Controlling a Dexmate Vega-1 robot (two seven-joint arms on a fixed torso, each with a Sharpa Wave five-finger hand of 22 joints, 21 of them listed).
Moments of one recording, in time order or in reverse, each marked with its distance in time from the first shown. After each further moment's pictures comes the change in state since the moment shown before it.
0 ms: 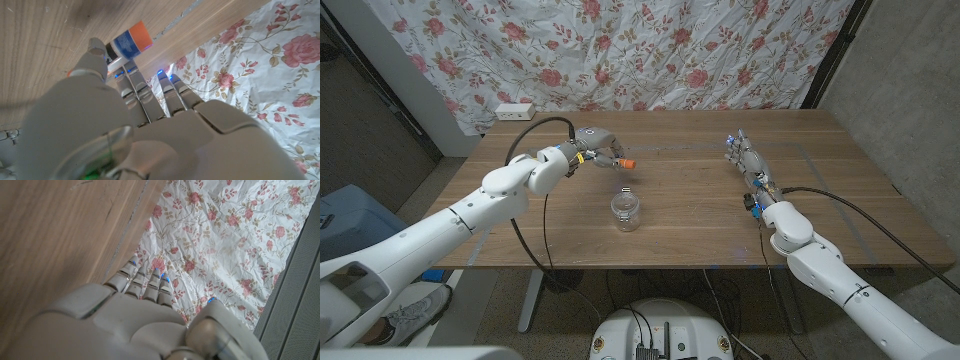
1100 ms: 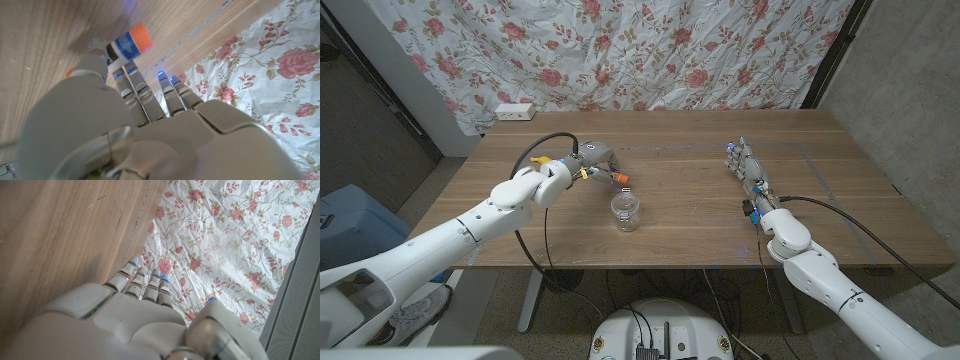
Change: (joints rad) left arm 0.020 -0.018 0.051 0.039 0.112 0.053 -0.012; left_hand -0.004 0.003 -0.007 -0.001 0.002 -0.012 -0.013 0.007 0.000 -0.019 0.002 0.002 0.001 -0.023 -0.002 0.000 0.000 -0.027 -0.002 -0.005 0.000; right arm -0.010 0.026 -0.009 0.048 0.049 0.041 0.016; right_hand -0.012 0.012 0.007 0.007 0.000 -0.005 0.005 0.000 0.000 -0.005 0.005 0.000 0.000 -0.007 0.007 -0.007 0.000 0.000 0.000 0.000 -0.002
